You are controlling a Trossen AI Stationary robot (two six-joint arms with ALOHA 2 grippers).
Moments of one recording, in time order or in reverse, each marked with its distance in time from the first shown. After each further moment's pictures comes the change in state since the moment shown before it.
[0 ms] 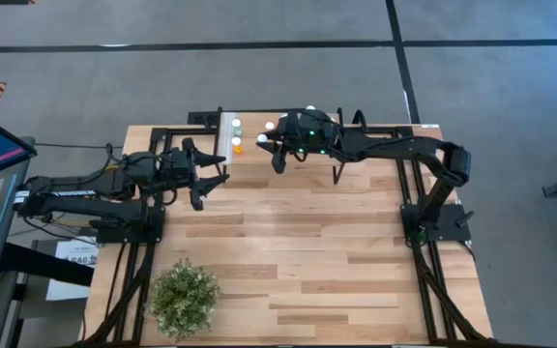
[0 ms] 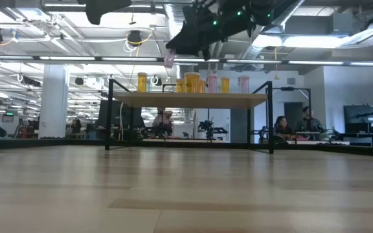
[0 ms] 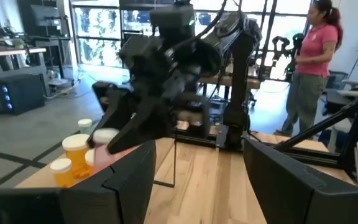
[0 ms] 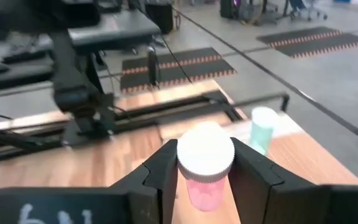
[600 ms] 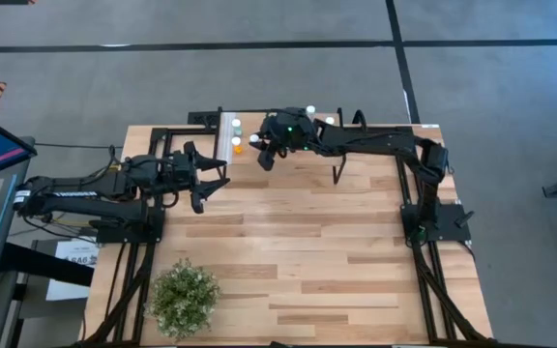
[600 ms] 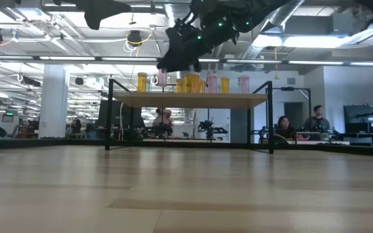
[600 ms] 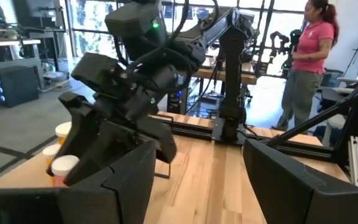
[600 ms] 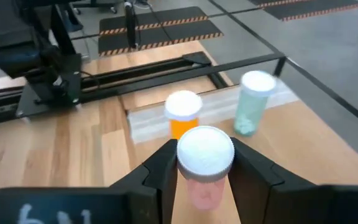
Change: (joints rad) left arm -0.011 -0.022 -0.047 0.009 0.003 -0.024; right arm -0.023 0.199 0.207 -0.186 0.043 -0.040
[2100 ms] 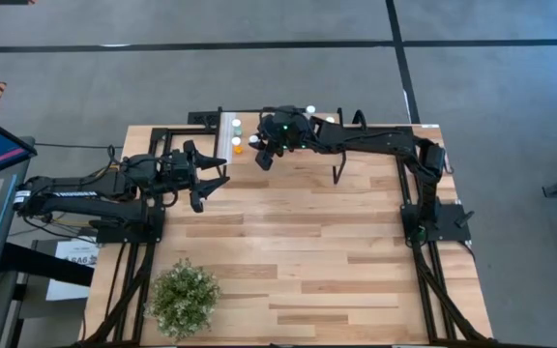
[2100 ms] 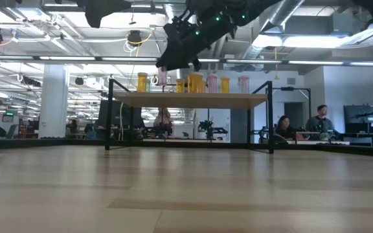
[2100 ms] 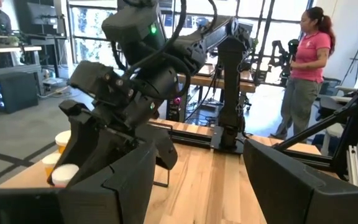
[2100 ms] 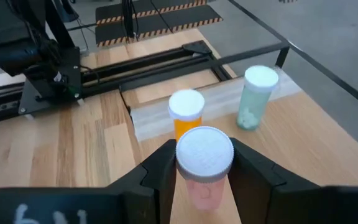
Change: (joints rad) left arm 0.000 0.000 0.000 0.034 0.002 -0.004; right arm 0.003 0.021 0.083 -0.128 0.013 0.039
